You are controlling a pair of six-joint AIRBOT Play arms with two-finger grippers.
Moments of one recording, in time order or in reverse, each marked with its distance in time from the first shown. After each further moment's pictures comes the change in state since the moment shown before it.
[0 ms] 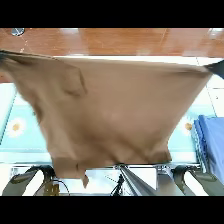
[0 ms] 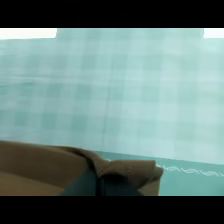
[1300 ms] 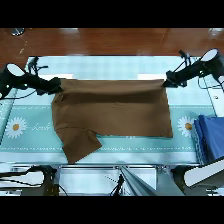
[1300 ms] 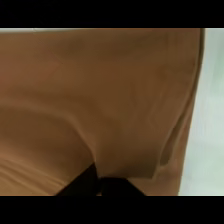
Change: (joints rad) left arm -0.085 -0.690 -0.104 -0.023 0.086 -0.010; right arm -0.006 -0.898 0.171 0.127 -0.015 -0.117
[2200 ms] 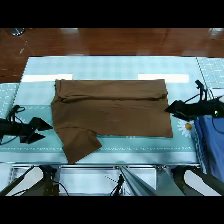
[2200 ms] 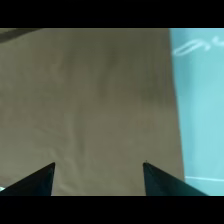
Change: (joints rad) left arm 0.499 0.427 -0.614 -0.048 -0.307 0.158; right arm -0.150 0.684 -0.817 0.101 -0.175 -0.042
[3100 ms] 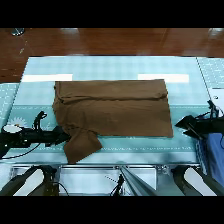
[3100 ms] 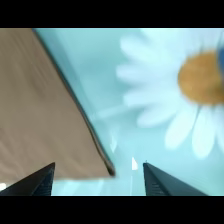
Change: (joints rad) left arm -0.272 0.059 -0.270 -0.262 0.202 0.146; right arm -0.229 0.083 -0.162 -0.153 0.093 0.075
